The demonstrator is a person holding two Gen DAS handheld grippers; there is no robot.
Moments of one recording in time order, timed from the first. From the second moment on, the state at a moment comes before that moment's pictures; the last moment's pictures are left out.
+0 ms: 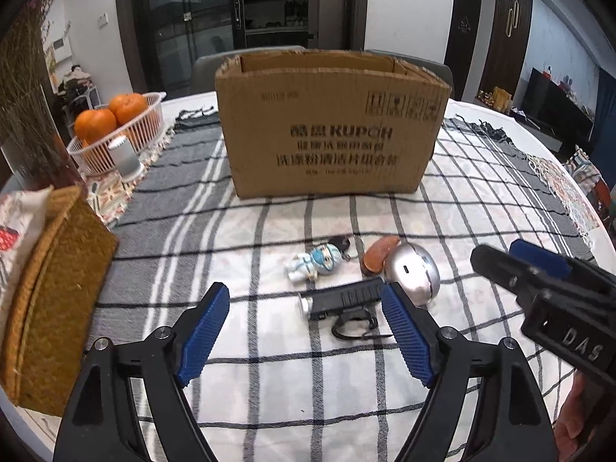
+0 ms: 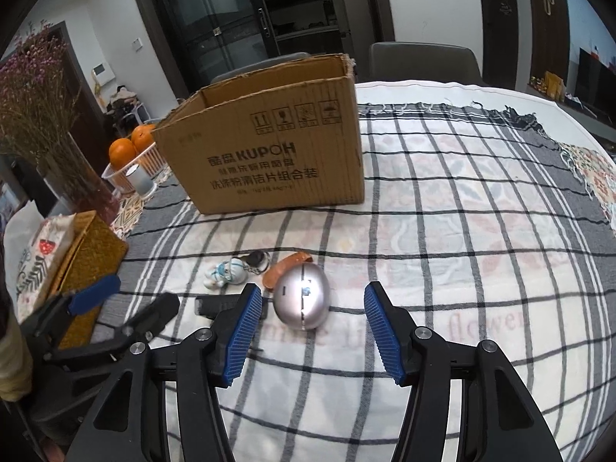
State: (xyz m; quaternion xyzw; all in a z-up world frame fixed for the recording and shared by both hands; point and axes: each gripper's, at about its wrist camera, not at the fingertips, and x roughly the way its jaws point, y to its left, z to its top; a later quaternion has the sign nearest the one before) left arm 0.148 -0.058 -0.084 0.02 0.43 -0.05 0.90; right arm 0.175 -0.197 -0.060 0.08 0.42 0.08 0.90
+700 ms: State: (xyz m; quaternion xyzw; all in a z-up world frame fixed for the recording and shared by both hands) left arm 0.159 -0.077 -0.136 0.03 0.41 -0.07 0.91; right arm 0.201 -0.193 -0.095 0.10 0.45 0.10 0.88
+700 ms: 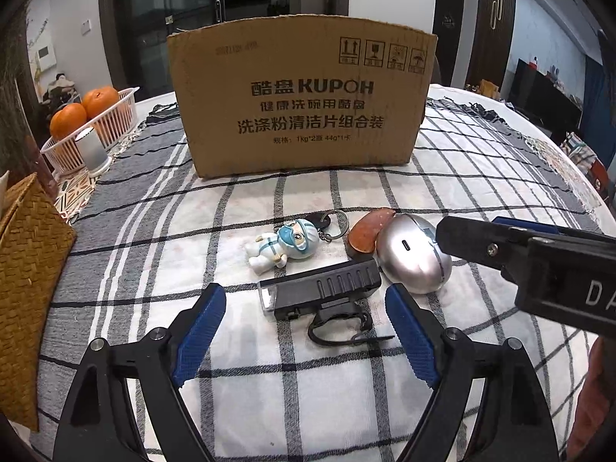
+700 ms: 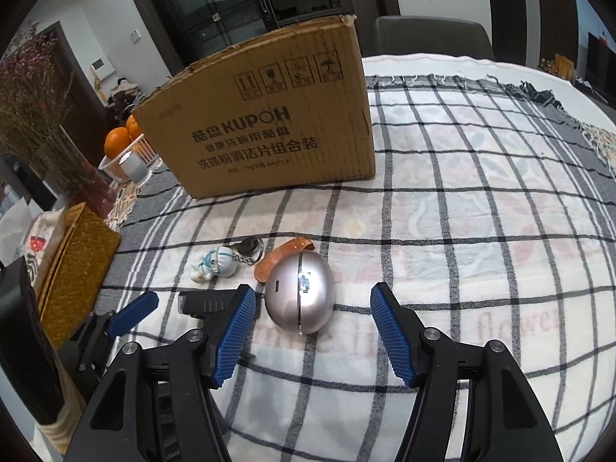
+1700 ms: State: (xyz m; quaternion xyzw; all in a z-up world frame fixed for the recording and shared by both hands) left arm 0.178 -0.063 -0.153 0.04 0.41 -0.06 0.91; right arm 0.229 -0.169 -0.123 0.06 0.49 0.10 0.86
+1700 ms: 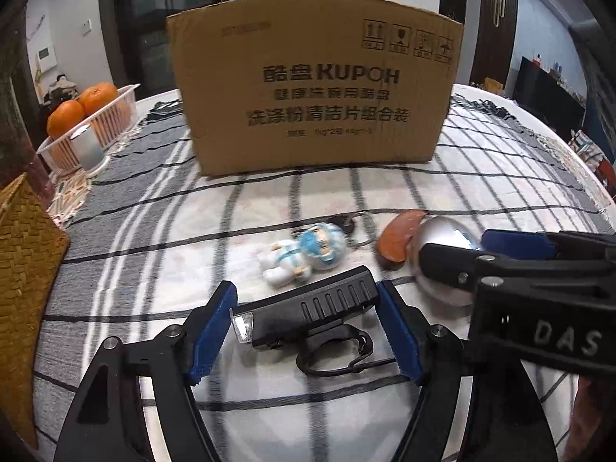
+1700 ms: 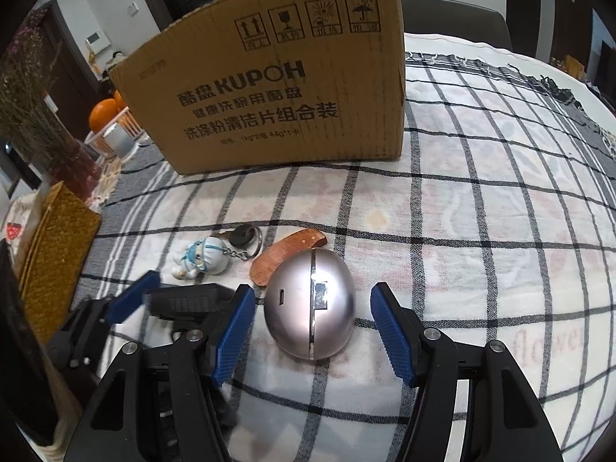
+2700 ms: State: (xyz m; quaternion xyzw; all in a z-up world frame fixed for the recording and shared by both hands) left arm 0.169 -0.034 -0.105 0.02 0.37 -0.04 0.93; right arm 0.212 -0.165 -0.097 0.05 0.45 0.05 0.89
